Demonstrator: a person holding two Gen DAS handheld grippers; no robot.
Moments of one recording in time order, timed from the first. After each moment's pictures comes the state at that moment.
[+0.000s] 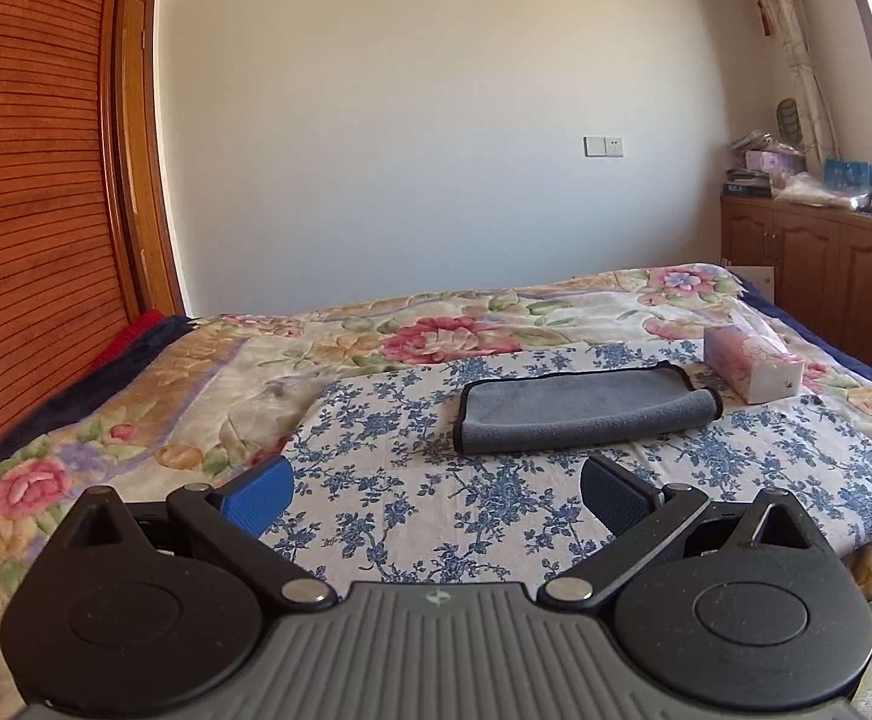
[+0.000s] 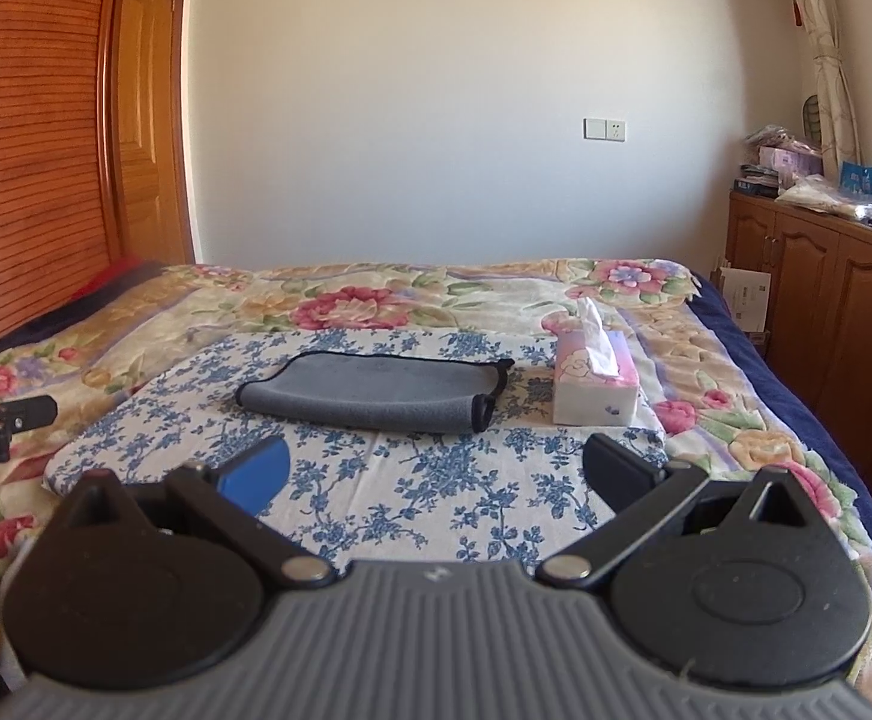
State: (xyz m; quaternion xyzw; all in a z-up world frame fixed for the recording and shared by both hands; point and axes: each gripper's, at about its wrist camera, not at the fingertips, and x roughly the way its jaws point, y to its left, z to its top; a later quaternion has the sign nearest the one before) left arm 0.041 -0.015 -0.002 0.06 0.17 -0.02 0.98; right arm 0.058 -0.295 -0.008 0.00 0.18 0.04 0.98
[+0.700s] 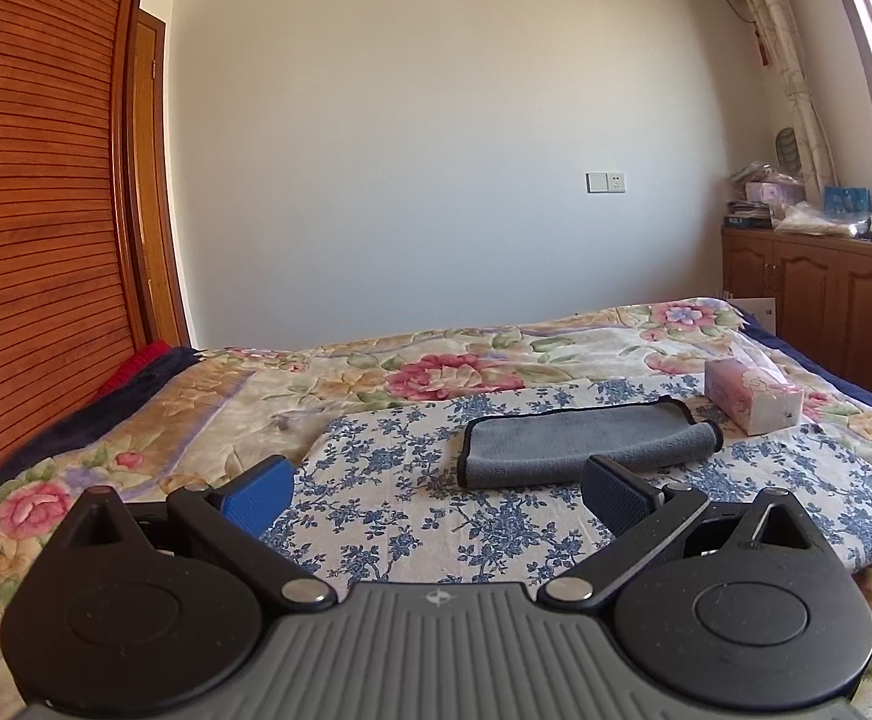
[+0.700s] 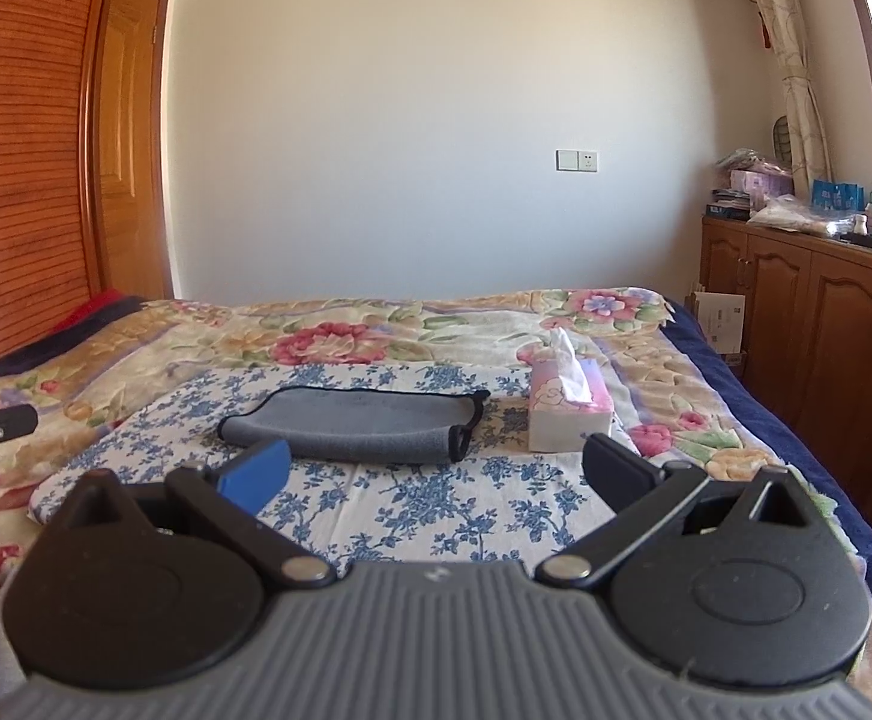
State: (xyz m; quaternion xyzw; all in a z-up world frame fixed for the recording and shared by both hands) left arm 0.032 -0.016 0.003 0.06 0.14 -0.02 0.99; right arm 0.053 -0.301 -0.007 0.02 0.14 0.02 0.99
